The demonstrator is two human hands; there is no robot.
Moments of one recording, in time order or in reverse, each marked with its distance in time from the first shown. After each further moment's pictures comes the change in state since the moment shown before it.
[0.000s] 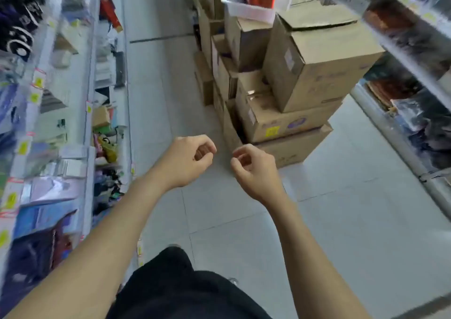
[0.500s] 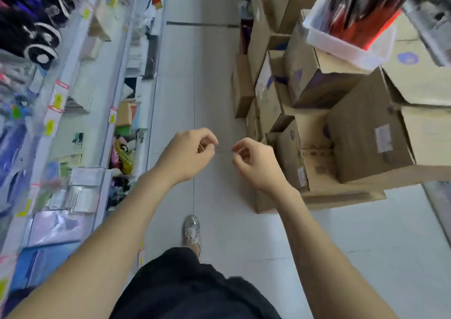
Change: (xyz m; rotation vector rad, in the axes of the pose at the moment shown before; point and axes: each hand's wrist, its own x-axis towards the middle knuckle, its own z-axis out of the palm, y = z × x) left_hand 0.243 -0.195 -0.158 -0.083 0.173 -0.232; right_hand 0.351 -0.087 0.150 -0.165 -0.309 -0.144
